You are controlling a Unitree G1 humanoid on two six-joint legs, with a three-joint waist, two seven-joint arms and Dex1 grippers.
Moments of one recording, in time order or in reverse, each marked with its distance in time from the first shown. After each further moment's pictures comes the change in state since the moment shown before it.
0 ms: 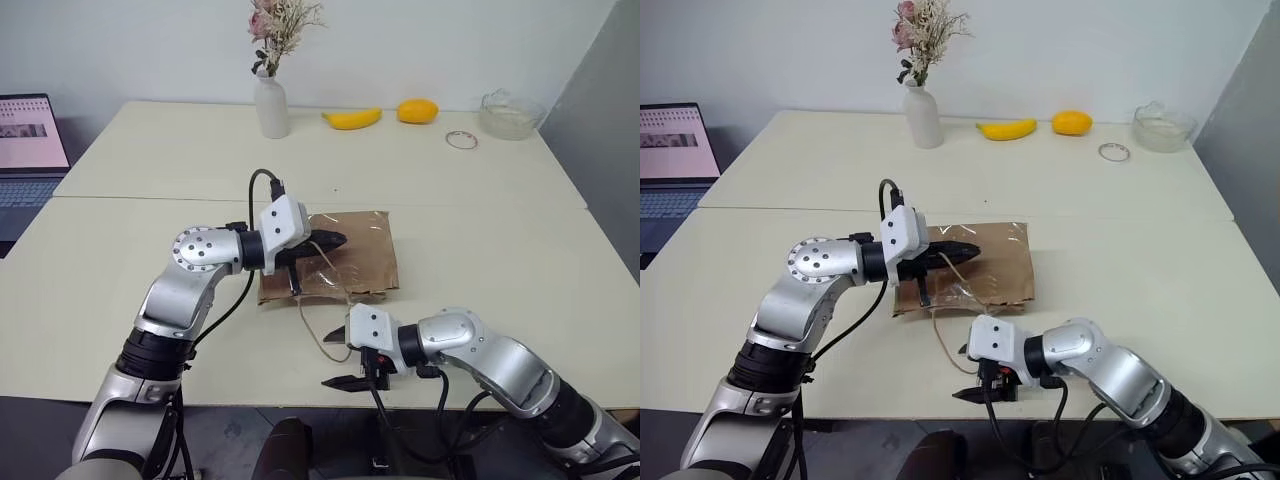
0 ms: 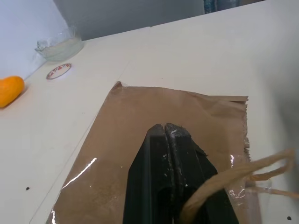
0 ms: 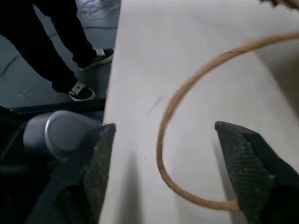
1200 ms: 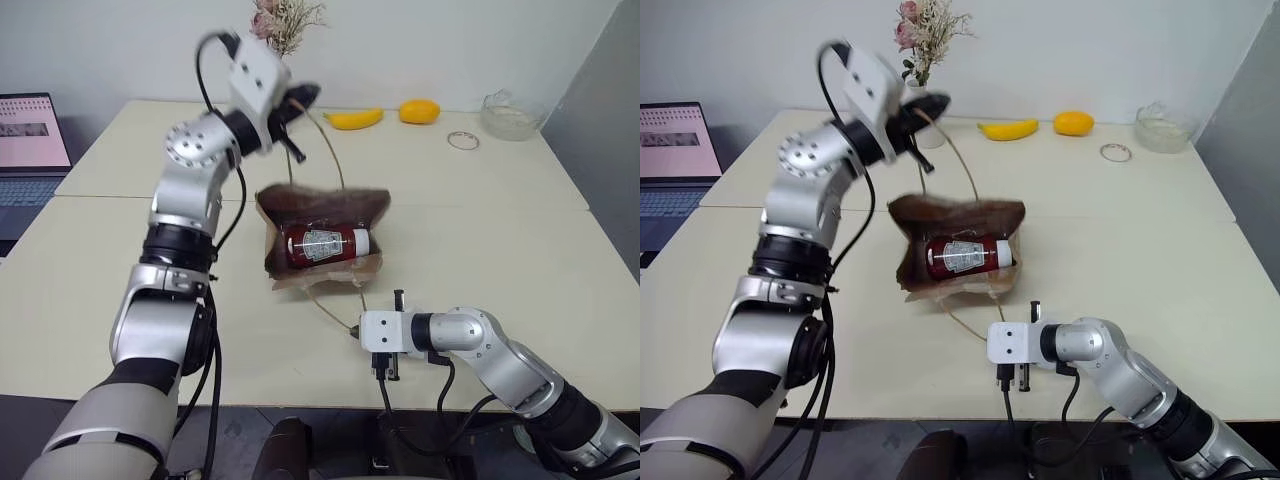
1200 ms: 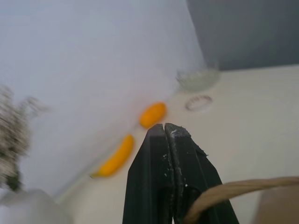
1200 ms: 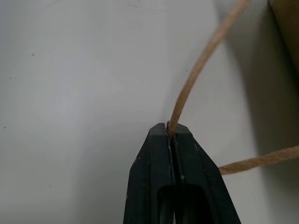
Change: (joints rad) left arm -0.569 -0.118 0.125 0.606 0.099 -0.203 0.328; right arm 0.049 -0.059 0.007 0.072 -0.424 -0.249 0.017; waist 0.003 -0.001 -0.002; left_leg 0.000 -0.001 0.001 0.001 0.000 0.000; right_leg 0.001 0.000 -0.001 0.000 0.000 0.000
